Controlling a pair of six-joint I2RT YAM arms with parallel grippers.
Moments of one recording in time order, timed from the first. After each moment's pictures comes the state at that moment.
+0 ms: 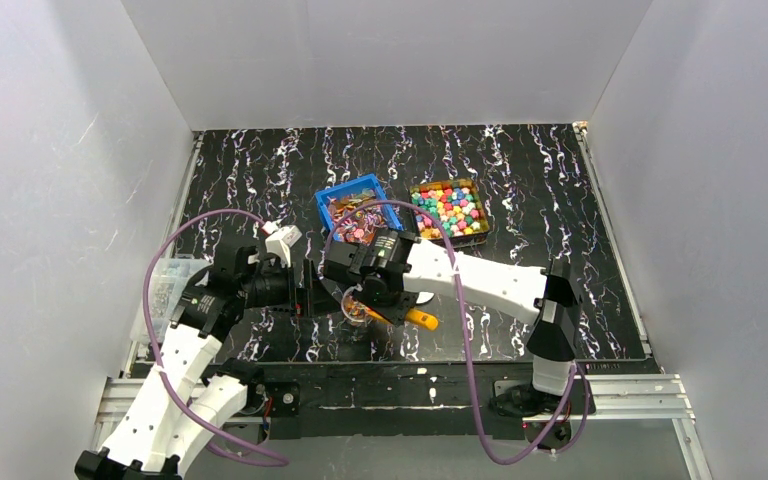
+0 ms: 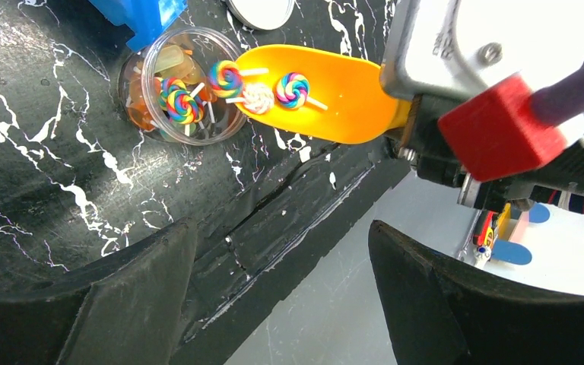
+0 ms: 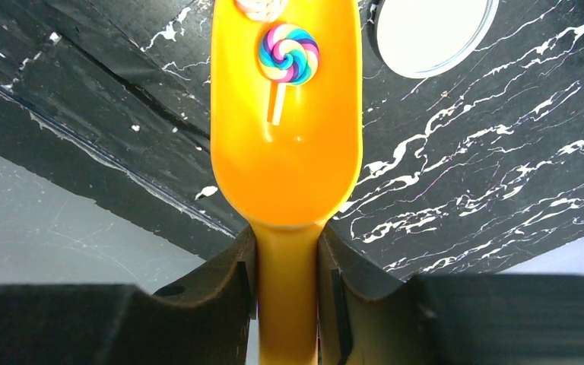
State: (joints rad) left arm -0.32 0.72 0.76 -0.83 0.64 -0.39; right arm 1.28 1.83 1.76 -1.43 0.18 0.26
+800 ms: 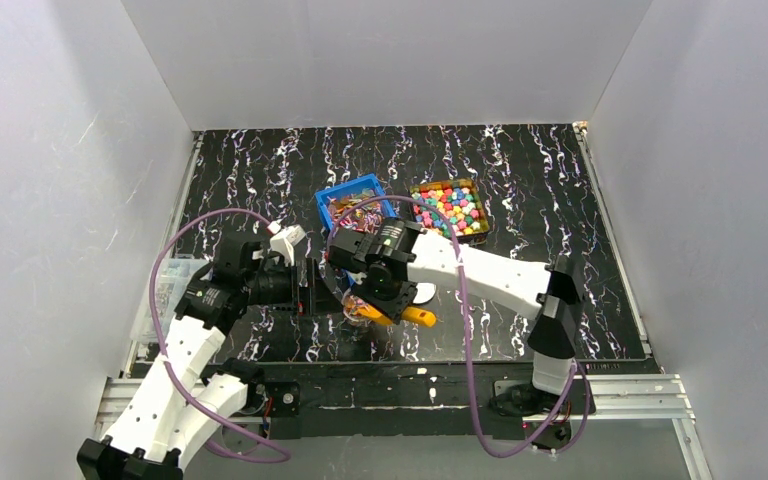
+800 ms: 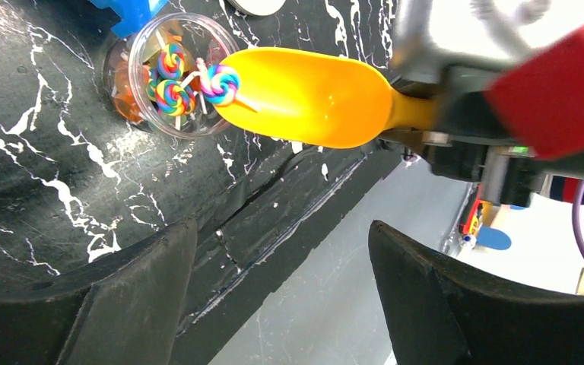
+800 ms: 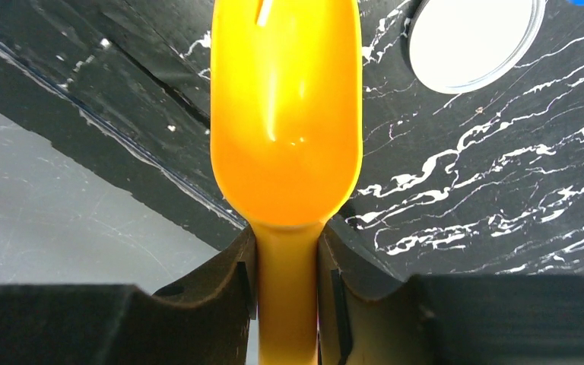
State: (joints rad) left arm -0.32 0.76 0.76 -0.83 0.67 -0.40; right arm 1.22 1.85 1.79 -1.42 0.06 0.23
